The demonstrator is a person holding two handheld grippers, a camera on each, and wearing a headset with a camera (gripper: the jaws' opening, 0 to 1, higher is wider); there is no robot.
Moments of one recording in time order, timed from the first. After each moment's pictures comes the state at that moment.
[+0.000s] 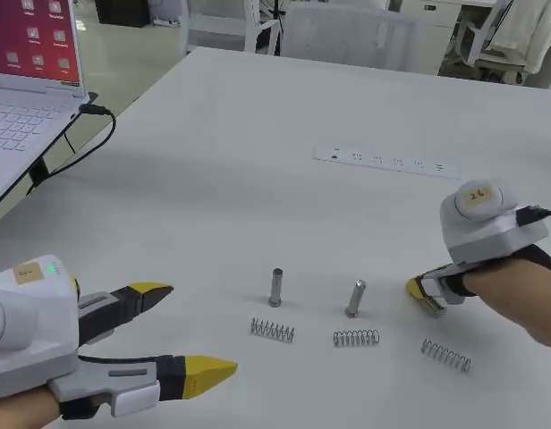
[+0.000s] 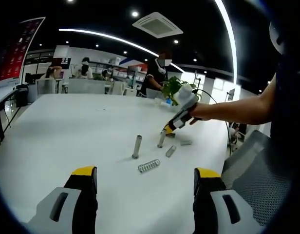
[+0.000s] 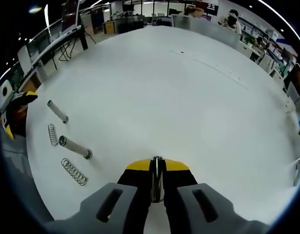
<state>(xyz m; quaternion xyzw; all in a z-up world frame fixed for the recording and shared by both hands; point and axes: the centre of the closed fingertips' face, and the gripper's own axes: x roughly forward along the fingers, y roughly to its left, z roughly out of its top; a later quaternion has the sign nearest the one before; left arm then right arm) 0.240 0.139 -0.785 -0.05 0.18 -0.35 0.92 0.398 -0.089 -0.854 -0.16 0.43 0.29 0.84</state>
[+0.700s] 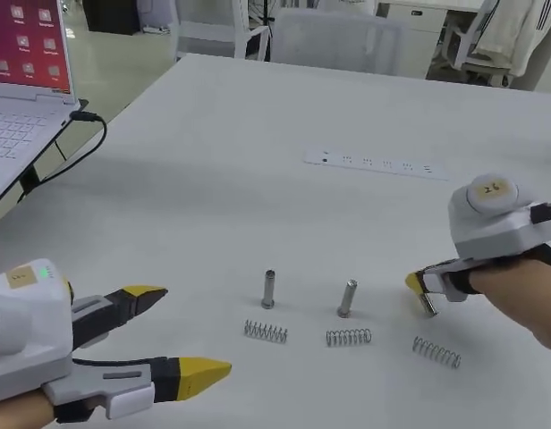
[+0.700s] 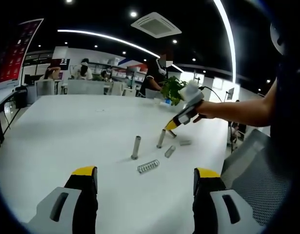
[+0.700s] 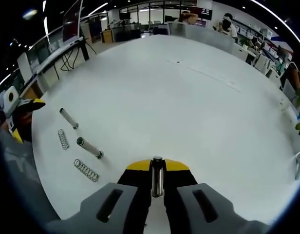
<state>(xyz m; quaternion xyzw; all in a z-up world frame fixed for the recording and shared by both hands) 0.238 0.137 -0.782 -0.04 0.18 -0.35 0.92 0.383 -0.096 -0.824 -0.14 0.41 0.29 0.86</state>
